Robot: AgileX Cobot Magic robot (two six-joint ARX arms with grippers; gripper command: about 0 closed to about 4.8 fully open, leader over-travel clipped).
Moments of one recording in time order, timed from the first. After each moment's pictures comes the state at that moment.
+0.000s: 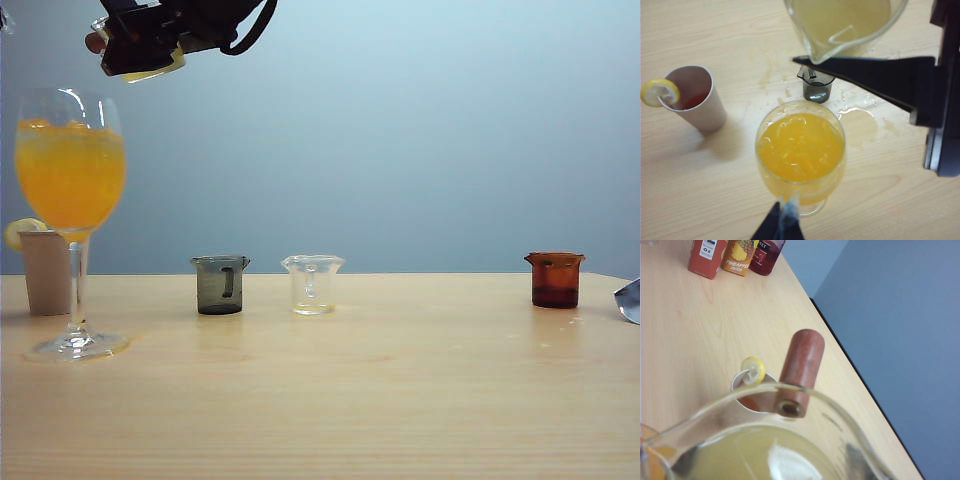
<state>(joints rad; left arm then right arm) -0.29 0.82 1.02 -0.79 0.02 0.05 0.86 1.91 1.64 0.08 -0.09 -0.58</state>
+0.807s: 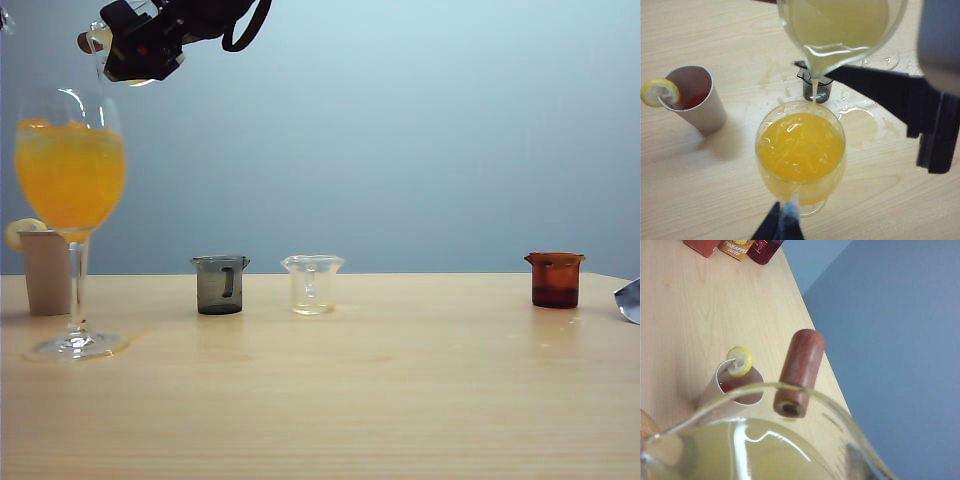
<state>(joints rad) -0.29 0.82 1.02 -0.79 0.02 0.05 0.88 1.91 1.64 0.08 -0.05 -0.77</state>
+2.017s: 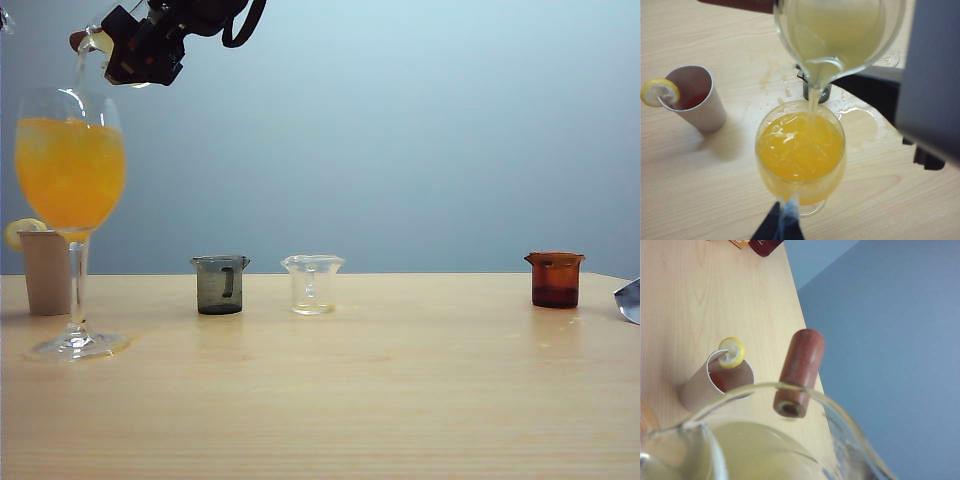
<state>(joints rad) -0.29 0.82 1.02 -0.79 0.02 0.05 0.89 1.91 1.64 0.08 -0.02 -0.92</state>
